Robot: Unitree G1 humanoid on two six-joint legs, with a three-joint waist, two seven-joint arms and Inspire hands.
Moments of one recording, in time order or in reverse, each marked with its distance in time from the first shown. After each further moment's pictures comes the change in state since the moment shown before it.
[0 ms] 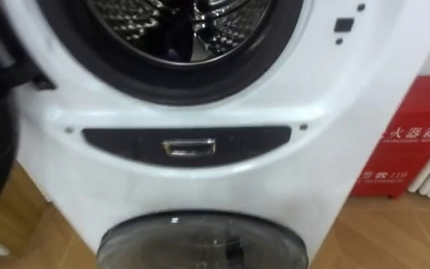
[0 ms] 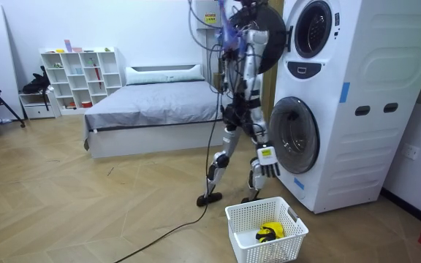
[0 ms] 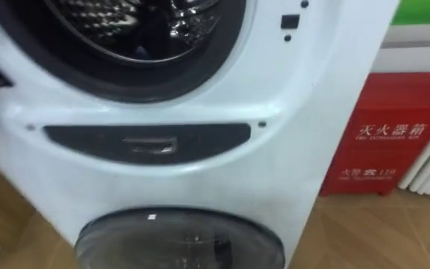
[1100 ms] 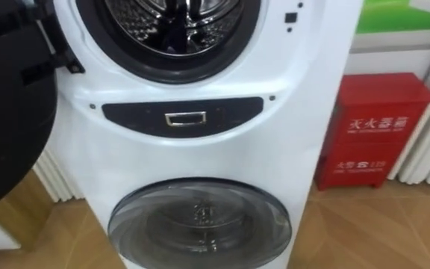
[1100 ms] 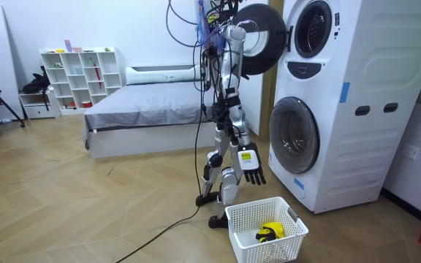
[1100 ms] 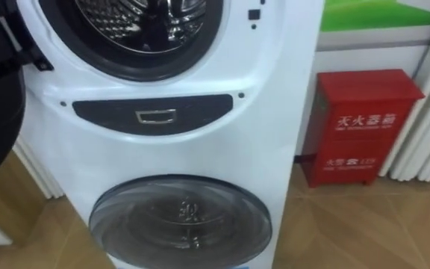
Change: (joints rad) left arm -0.165 0.395 0.500 -0.338 -0.499 0.068 0.164; right arm 0.072 -0.009 -0.314 -0.080 -0.054 0.056 0.029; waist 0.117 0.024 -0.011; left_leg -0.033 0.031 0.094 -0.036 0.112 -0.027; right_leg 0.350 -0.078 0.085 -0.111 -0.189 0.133
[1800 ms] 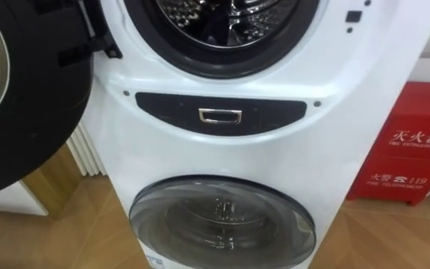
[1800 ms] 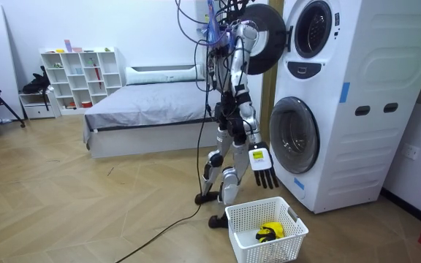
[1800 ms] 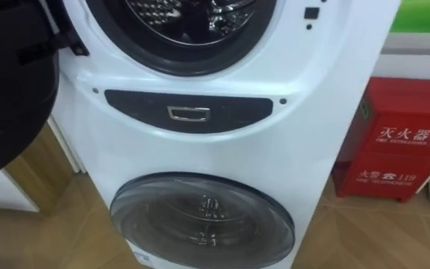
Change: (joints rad) left arm -0.009 0.123 0.081 -0.214 0.095 0.306 0.080; right arm 0.077 0.002 -0.234 -0.085 -0.147 0.023 -0.044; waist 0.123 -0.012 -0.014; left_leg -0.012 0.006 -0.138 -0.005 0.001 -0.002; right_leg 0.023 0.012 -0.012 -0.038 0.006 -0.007
